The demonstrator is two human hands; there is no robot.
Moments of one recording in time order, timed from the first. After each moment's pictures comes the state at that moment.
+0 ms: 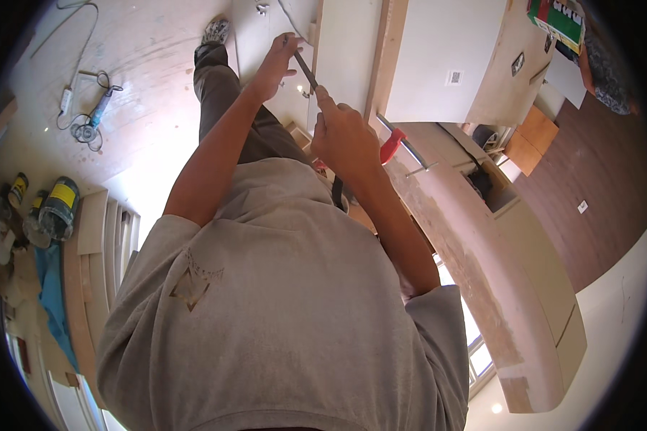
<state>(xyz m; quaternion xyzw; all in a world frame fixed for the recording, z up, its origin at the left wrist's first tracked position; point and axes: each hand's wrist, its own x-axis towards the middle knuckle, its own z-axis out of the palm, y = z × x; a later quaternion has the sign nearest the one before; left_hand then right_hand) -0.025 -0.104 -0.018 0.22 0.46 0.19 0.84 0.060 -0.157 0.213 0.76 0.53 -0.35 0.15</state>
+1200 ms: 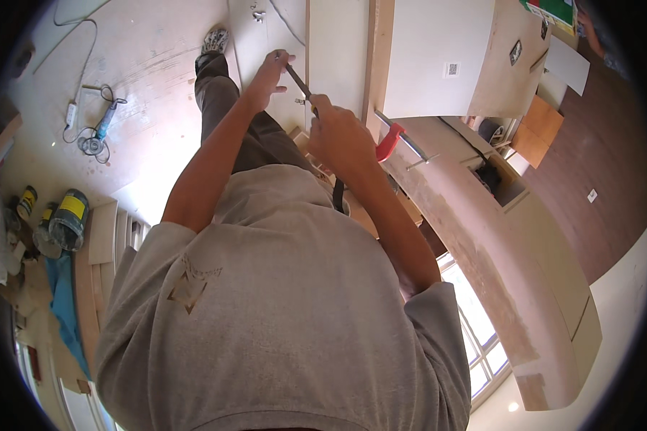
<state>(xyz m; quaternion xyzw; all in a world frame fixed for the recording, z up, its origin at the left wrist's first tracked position) -0.036 -0.119 -0.033 0.23 0.50 0.07 0.84 0.056 -0.157 0.212 0.76 0.48 -0.40 0.16</state>
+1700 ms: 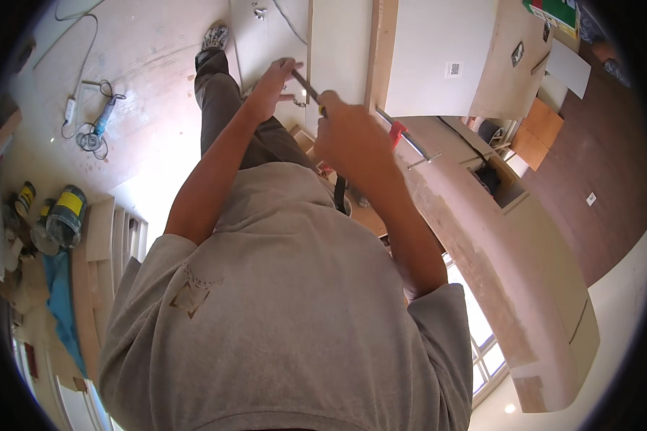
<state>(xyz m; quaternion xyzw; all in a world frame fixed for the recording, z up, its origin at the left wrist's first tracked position) -0.039 -0.139 -0.004 0.19 0.46 0.11 0.86 0.054 -0.142 0.244 0.77 0.48 -0.37 0.20</state>
